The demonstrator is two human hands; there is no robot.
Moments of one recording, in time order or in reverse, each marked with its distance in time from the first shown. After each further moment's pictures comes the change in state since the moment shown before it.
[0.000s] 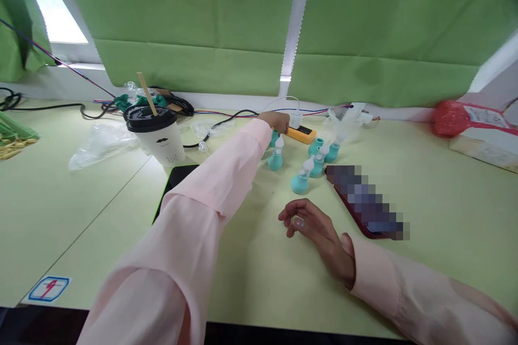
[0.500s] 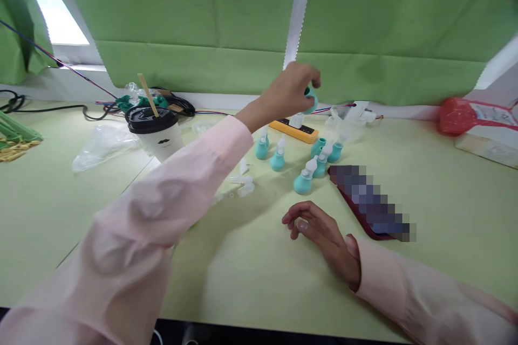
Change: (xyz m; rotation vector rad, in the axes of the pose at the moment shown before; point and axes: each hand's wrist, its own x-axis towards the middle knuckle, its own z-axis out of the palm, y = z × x) left_hand -0.073 0.034 -0.036 -0.014 0.700 0.294; right_hand -0.001 -0.004 0.001 -0.054 0.013 0.023
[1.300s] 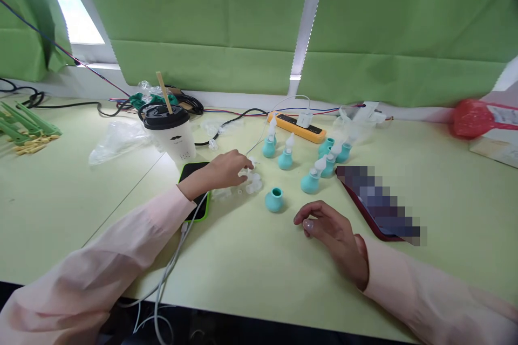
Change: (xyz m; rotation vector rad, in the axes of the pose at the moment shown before) left_hand -0.164 -0.038 0.008 0.128 -0.497 -0.183; right_hand -0.001 0.005 0.001 -0.117 0.080 -0.059
